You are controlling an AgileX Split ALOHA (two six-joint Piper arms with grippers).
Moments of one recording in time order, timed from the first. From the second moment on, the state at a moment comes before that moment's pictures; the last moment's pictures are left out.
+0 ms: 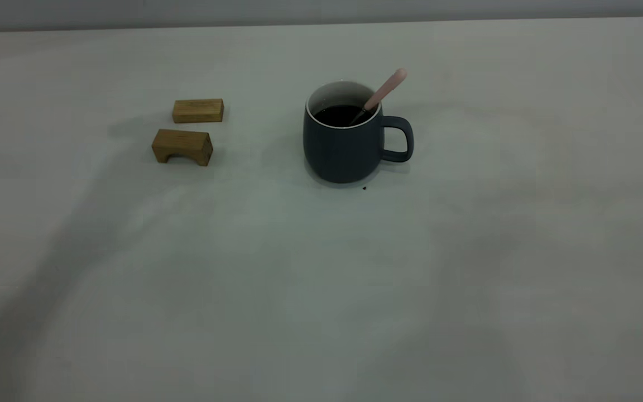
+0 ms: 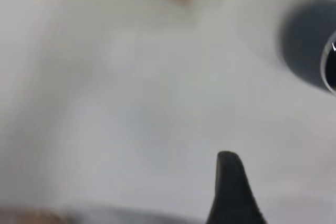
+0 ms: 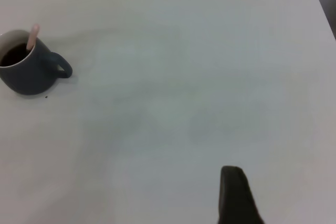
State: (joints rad) left arm -0.32 1.90 -1.75 0.01 1.17 -0.52; right arm 0.06 0.02 -0.47 -0.04 1.13 0.15
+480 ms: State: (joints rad) left arm -0.32 1.19 -1.35 0.13 1.16 -0.06; right arm 0.06 0.02 -0.47 -0.04 1.13 0.15
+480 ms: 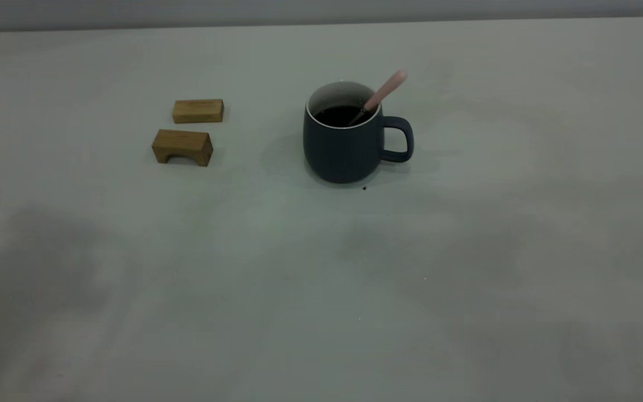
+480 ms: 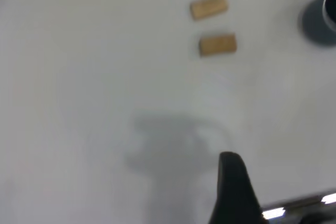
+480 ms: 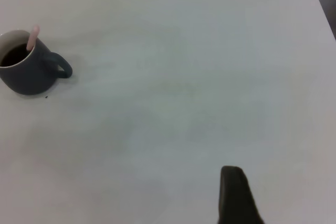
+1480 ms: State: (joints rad) left arm -0.03 0.07 -0.49 0.06 1.12 -0.06; right arm 0.06 0.02 -0.47 -0.04 1.13 0.15
